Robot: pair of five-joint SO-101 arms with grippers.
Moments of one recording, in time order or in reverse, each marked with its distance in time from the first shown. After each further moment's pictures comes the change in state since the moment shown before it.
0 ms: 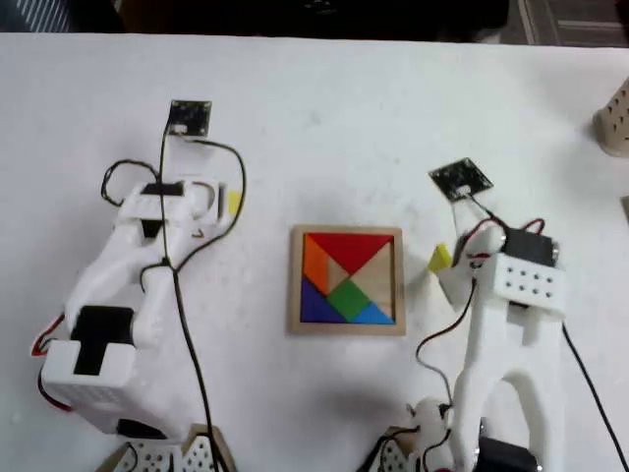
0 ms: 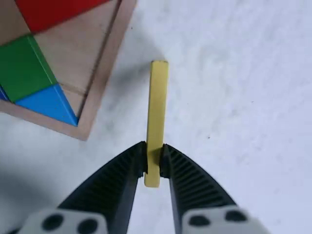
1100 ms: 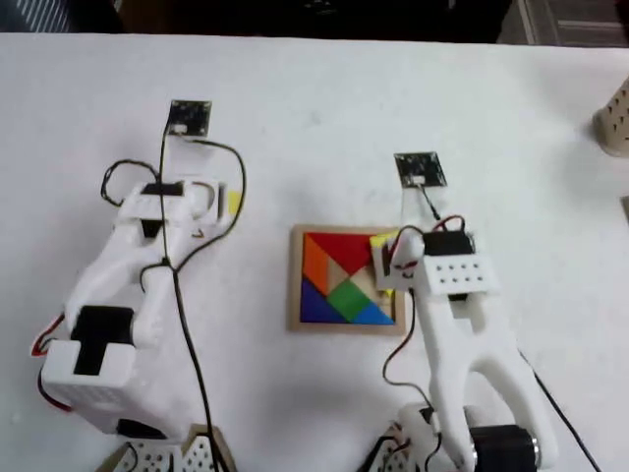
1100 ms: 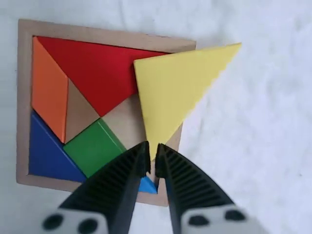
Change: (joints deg) left arm 0.0 0.0 0.0 0.0 0.0; right arm -18.5 4.0 6.4 -14.1 -33.1
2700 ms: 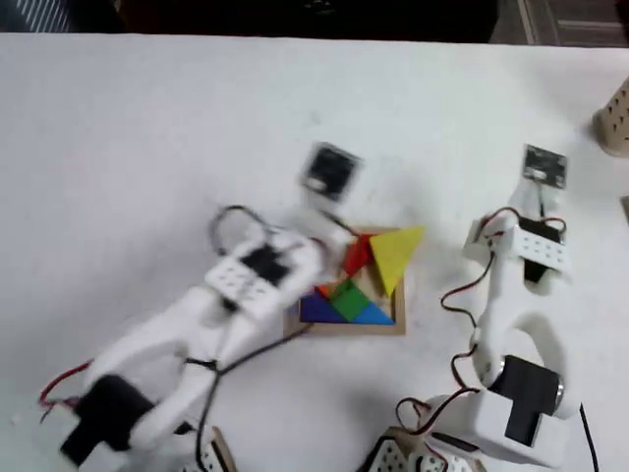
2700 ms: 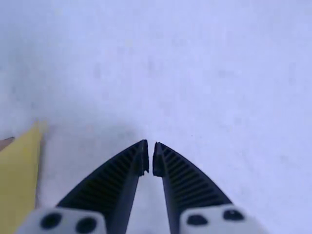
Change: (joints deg) left arm 38.2 -17.1 14.2 -19.4 5.0; right arm 29.1 20.7 -9.3 -15.9 -1.2
